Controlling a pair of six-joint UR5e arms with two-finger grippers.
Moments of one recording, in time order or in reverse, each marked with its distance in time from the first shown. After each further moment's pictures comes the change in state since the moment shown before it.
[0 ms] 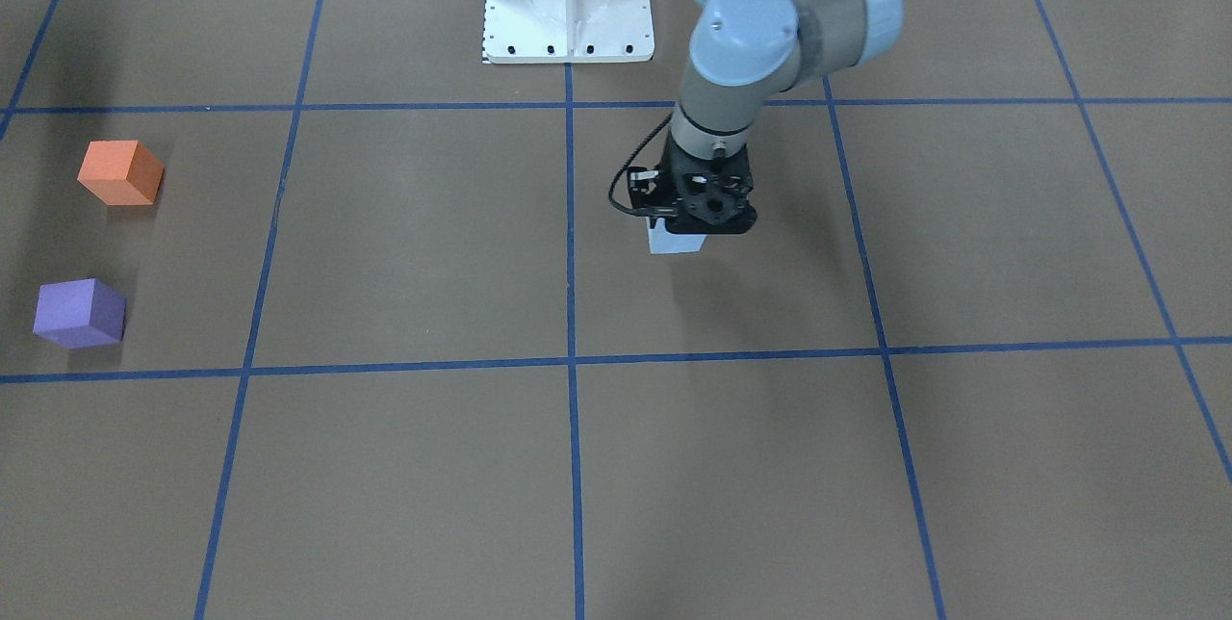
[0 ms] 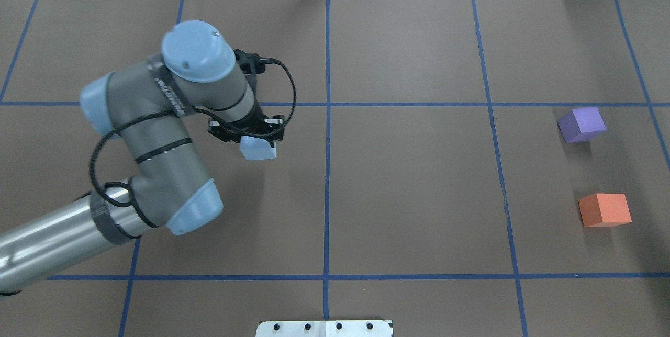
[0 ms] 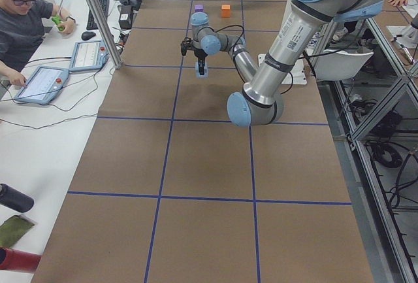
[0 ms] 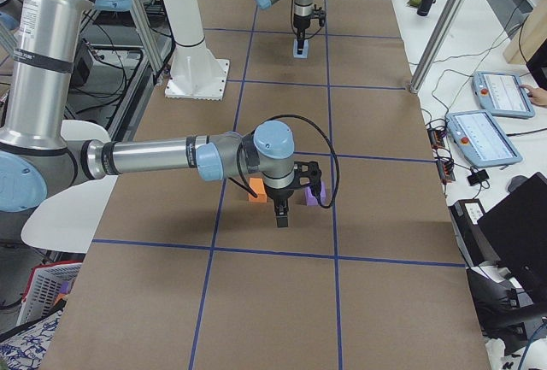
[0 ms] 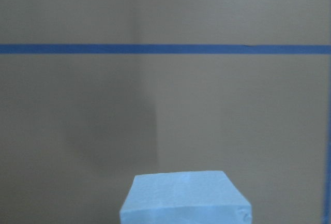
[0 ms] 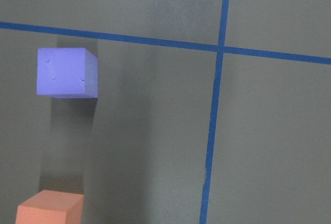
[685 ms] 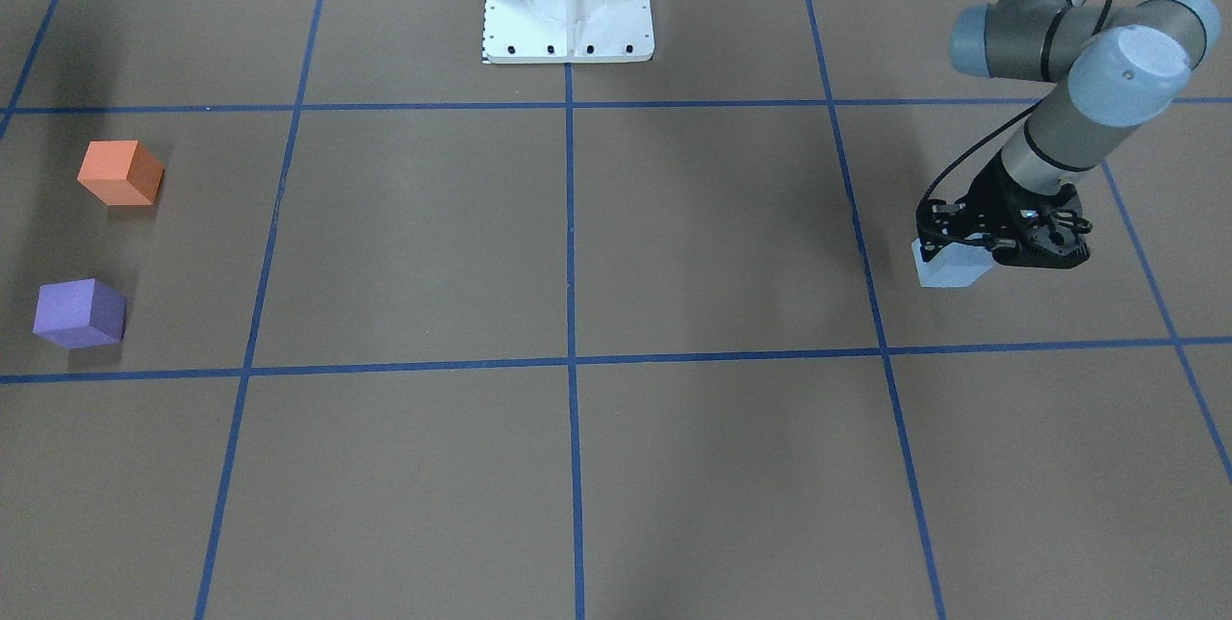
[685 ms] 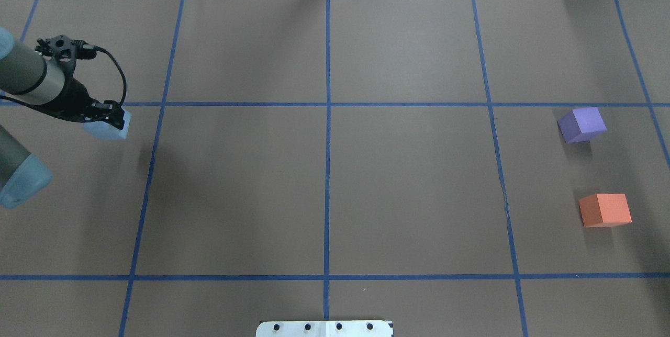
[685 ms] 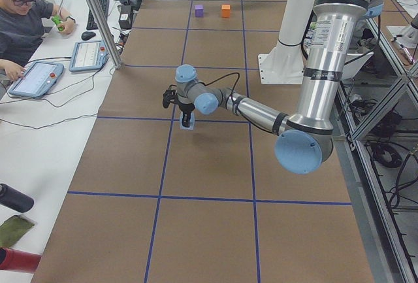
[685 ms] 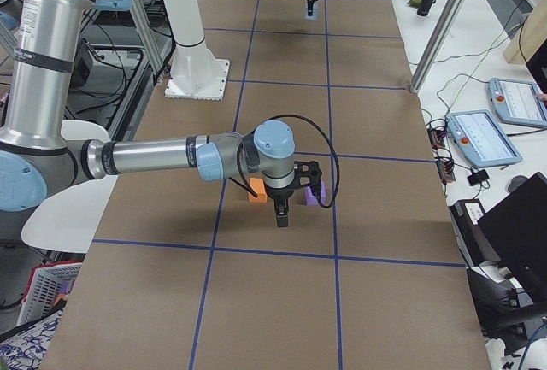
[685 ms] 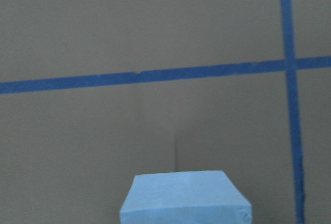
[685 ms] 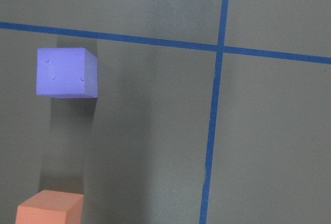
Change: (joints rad) left arm -0.328 0.519 -0.152 -0.237 -0.163 0.380; right arm 0.000 0.000 0.000 0.000 -0.001 0.000
